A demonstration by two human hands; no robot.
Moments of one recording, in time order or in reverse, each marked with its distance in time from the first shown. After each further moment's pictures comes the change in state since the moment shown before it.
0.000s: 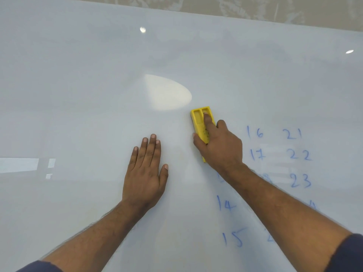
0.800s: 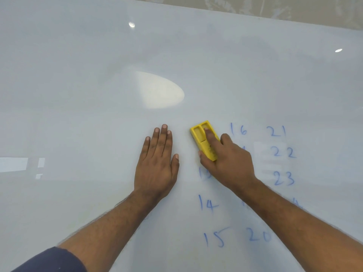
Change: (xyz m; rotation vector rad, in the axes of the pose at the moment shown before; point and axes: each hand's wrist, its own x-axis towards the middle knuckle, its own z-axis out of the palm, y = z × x) left_hand 0.032 0.071 0.018 -0.042 0.035 0.036; right_hand -0.038 0.070 -0.011 -0.055 -0.034 -0.110
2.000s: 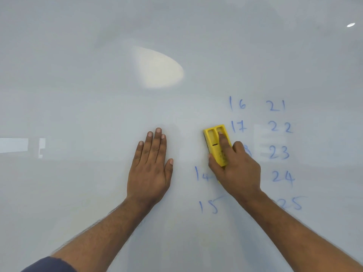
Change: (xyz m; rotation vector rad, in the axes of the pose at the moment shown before) left_hand -0.079 0.002 0.012 0.076 -0.004 -0.003; right_hand -0.084 0.012 0.013 0.045 0.046 0.137
